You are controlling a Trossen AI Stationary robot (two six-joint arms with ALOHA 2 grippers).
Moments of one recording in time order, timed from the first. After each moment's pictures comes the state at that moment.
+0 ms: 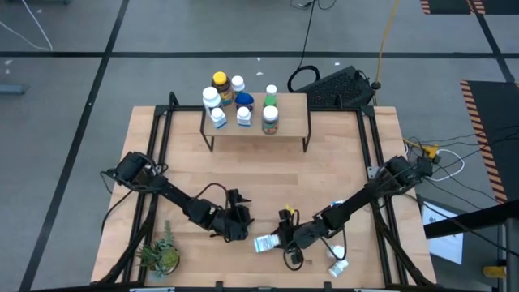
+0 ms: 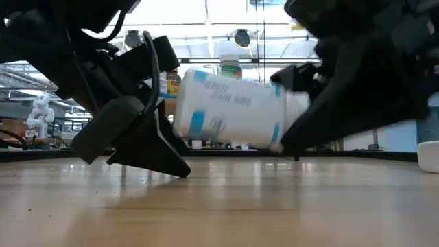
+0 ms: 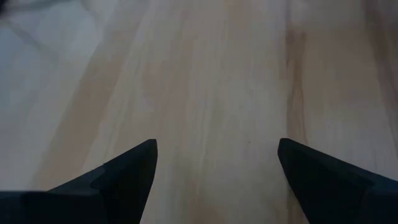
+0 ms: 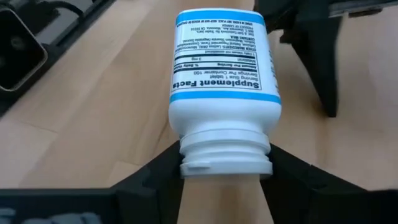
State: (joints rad) left arm -0.48 1.91 0.88 0.11 -0.62 -0.29; right arm 0.55 1.91 0.87 0.39 0.27 0.13
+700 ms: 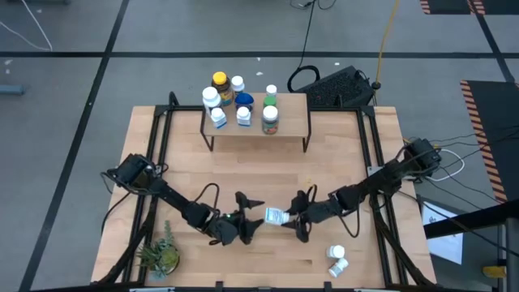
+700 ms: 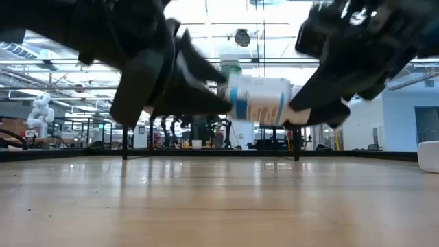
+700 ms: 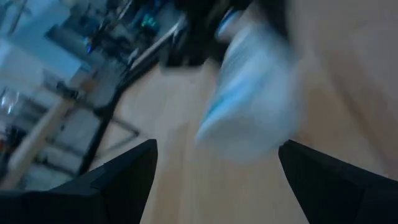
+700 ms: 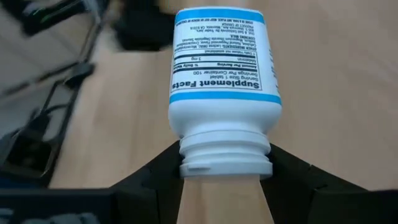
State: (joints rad) left arm -0.52 1.91 0.90 0.54 -0.81 0.38; right arm 0.44 1.63 0.61 0.43 0.23 0.62
